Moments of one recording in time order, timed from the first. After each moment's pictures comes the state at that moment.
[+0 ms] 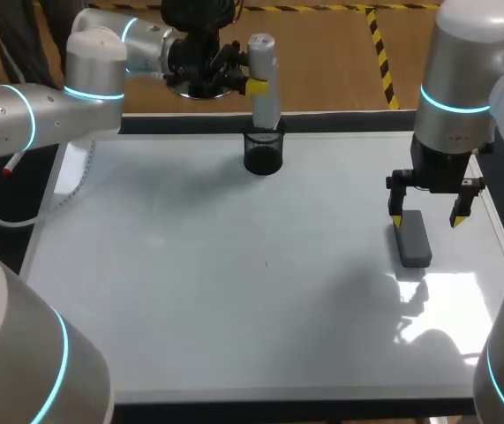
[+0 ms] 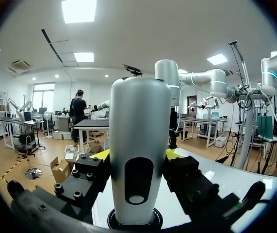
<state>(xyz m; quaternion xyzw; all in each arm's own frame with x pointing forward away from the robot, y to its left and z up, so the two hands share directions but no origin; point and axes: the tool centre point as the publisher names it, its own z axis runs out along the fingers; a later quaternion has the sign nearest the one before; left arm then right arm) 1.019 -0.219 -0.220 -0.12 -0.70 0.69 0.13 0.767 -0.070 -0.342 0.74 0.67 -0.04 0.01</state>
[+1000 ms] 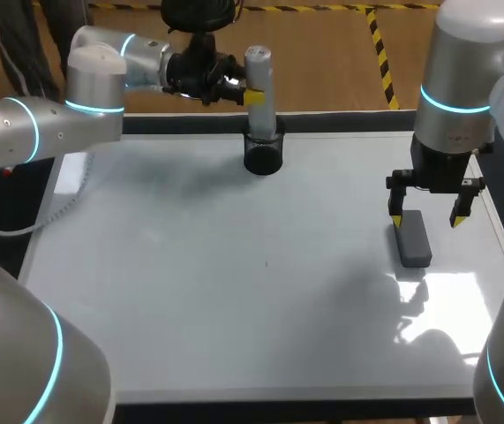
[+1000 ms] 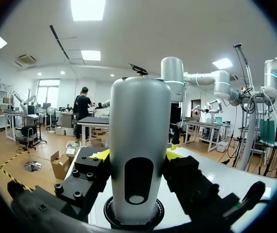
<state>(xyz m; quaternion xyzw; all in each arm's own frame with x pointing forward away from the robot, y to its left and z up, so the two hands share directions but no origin) 1.024 -0.214 -0.252 -0.08 -0.70 0.69 0.14 0.767 -0.070 -0.342 0.74 0.67 -0.04 0.01</state>
